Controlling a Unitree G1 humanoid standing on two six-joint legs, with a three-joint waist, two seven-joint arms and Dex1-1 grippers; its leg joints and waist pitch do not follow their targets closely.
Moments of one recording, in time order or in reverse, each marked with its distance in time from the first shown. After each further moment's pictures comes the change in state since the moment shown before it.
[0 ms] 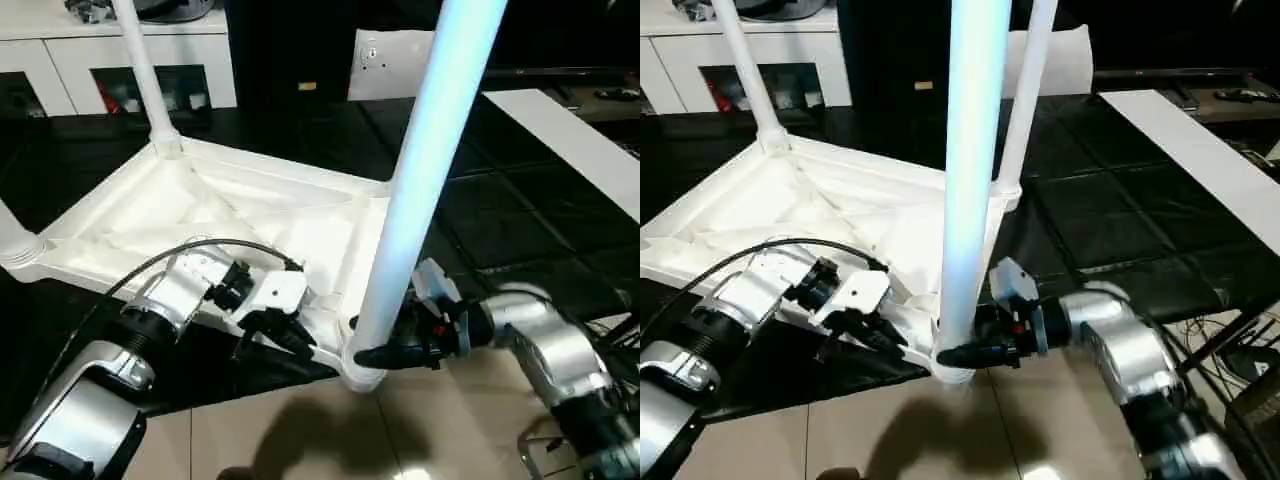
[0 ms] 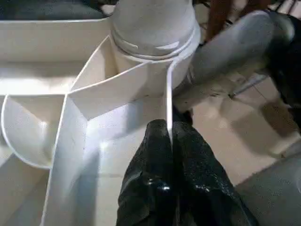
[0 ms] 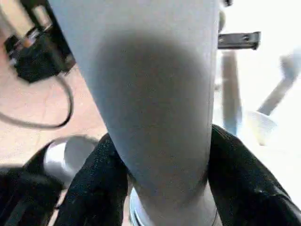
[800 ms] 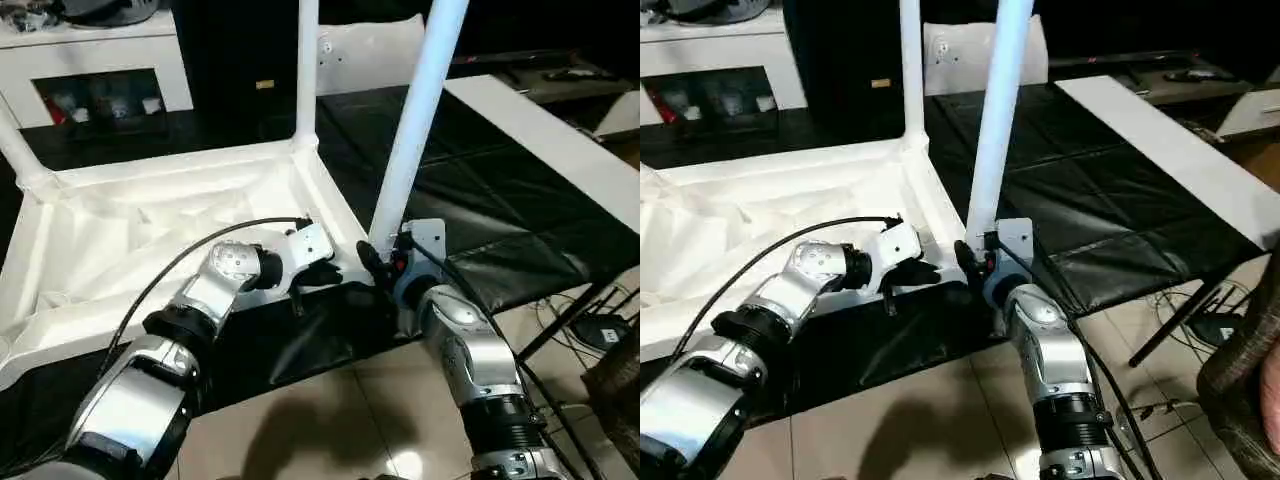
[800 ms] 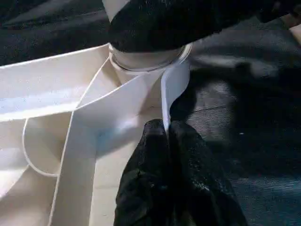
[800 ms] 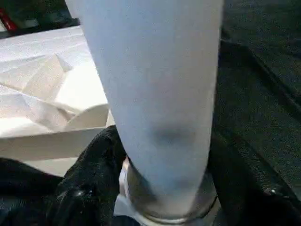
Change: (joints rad) left arm -0.075 -0.178 0.139 0.214 0.093 0.026 0.625; right arm -0.021 0.470 -0.234 0.078 -0.215 0.057 -1.094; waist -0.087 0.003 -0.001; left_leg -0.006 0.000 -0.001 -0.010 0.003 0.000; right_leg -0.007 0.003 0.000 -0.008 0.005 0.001
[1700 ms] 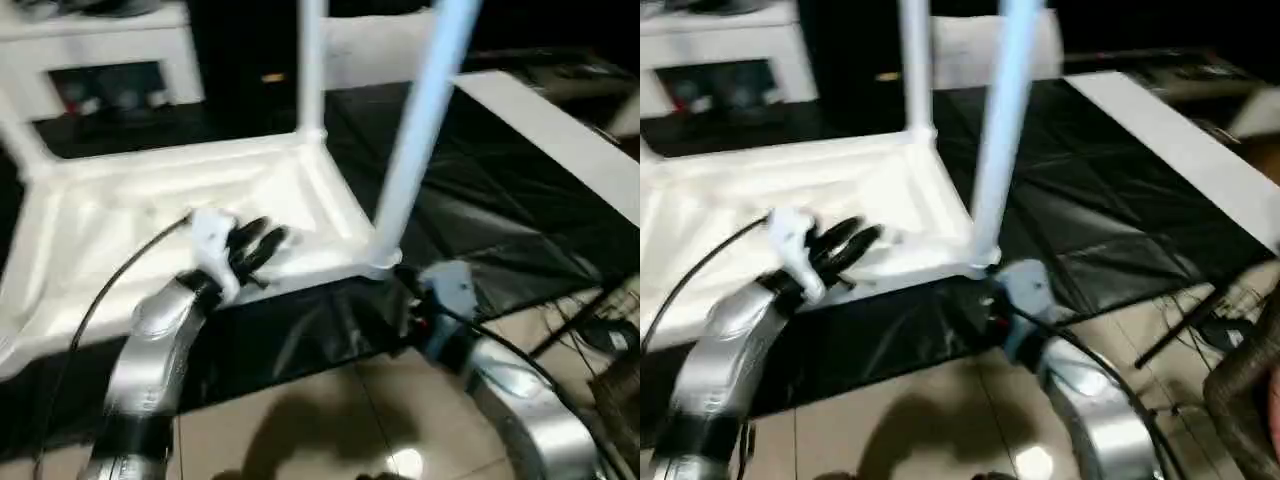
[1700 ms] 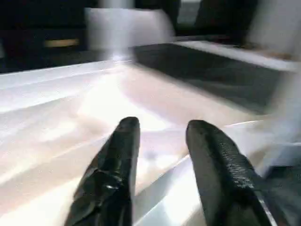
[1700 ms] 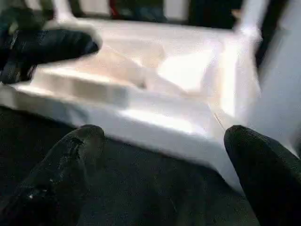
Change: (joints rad) left arm 0.658 -0.111 0.468 -0.963 -0.228 0.319 0.460; right arm 0.311 -0.177 0.173 -0.554 0.051 0.087 0.200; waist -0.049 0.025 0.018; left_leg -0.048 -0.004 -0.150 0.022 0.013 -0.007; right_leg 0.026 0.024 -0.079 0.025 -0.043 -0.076
